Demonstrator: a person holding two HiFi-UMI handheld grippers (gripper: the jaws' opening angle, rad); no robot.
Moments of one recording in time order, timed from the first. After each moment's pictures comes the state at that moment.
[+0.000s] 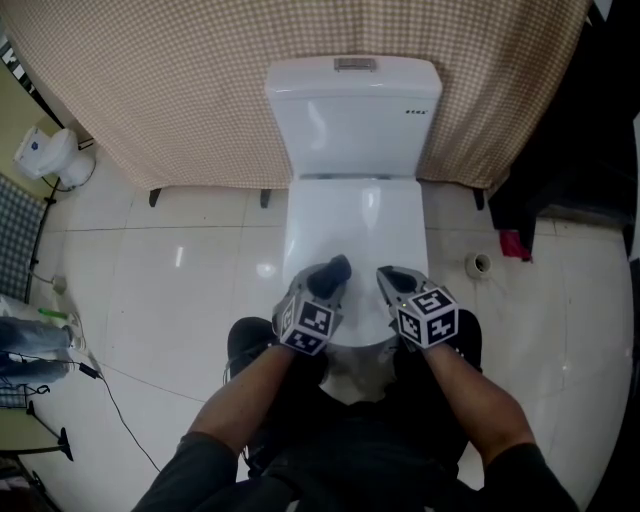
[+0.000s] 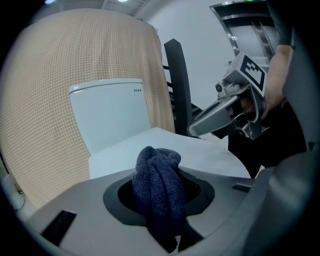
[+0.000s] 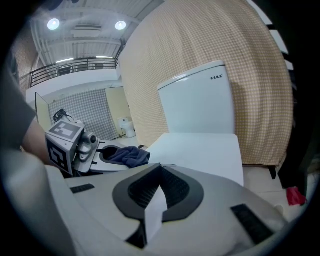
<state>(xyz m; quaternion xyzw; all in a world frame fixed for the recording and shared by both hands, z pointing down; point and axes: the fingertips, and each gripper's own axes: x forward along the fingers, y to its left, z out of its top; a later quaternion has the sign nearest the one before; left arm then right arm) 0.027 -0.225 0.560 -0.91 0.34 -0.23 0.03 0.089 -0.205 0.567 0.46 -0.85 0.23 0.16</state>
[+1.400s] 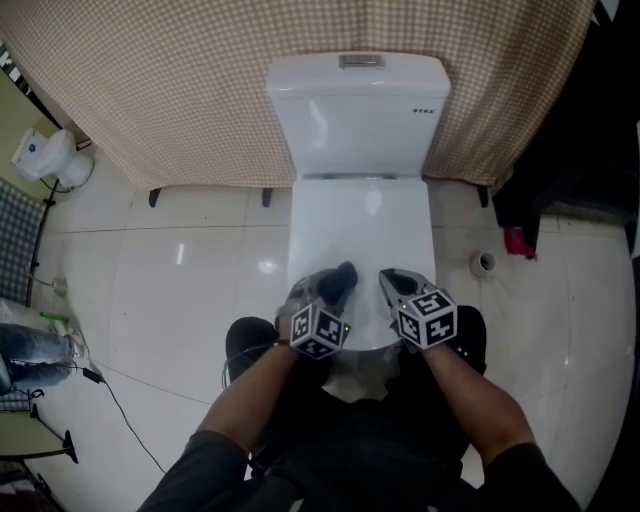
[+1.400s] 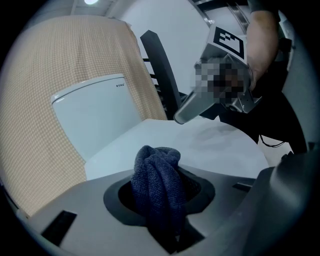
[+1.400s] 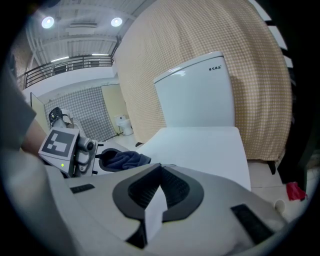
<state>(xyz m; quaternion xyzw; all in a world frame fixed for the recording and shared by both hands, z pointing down) 0.031 -0.220 0.603 -0.91 0.29 -0.29 0.11 0.083 -0.213 0.590 0.46 -0.83 0.24 0.17</state>
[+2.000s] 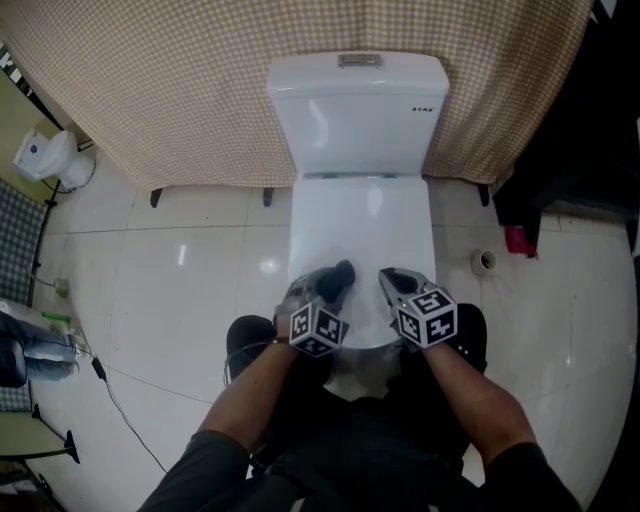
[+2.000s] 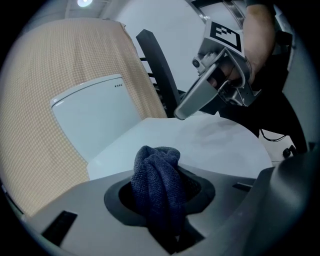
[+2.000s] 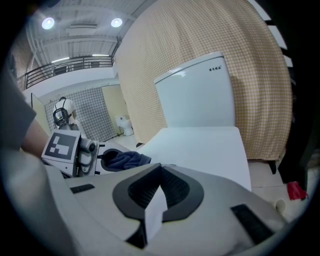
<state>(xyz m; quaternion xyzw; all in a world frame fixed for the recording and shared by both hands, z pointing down) 0.026 -0.220 0.605 -0.90 0.28 -0.30 0.13 0.082 -0.210 0.588 0.46 -0.83 0.24 0.17</state>
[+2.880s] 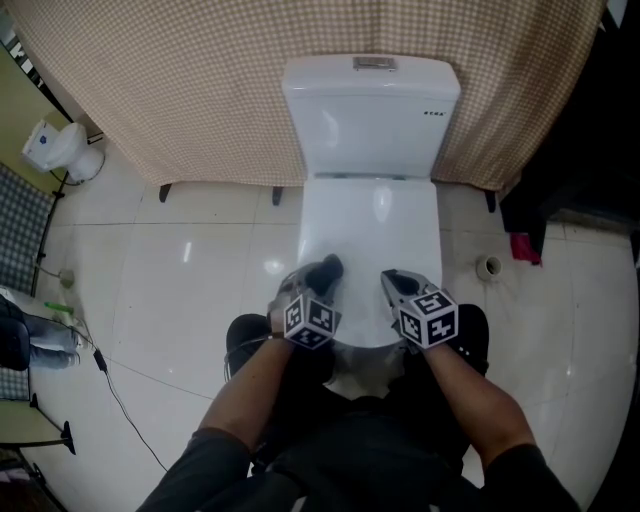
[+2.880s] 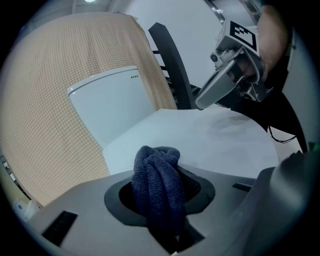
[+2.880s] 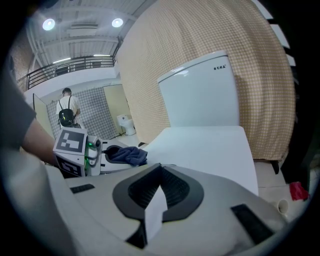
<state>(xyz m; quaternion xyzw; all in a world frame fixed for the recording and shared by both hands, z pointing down) -0.016 -0.243 0.607 -0.88 0.34 -0.32 0.11 0.071 -0.210 0.589 0.45 -0.84 0.24 0.17</state>
